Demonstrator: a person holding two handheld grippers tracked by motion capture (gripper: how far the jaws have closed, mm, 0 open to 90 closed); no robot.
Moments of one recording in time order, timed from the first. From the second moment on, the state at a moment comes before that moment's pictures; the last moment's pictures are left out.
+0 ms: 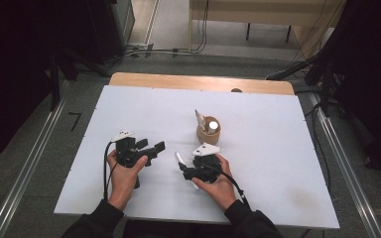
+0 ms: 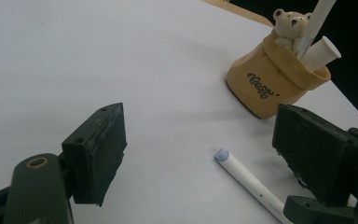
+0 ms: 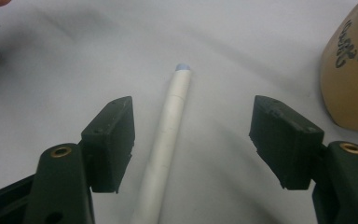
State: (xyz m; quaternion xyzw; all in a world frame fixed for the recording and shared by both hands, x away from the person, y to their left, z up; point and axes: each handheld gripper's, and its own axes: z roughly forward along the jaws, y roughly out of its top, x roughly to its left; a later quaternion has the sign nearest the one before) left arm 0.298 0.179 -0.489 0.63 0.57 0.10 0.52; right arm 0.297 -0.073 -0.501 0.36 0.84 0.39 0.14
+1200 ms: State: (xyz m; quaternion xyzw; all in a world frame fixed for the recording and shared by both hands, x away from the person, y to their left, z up) left arm 0.298 0.177 -0.491 0.63 0.57 0.10 0.51; right arm 0.292 -0.055 -0.512 0.33 0.86 0.37 0.16
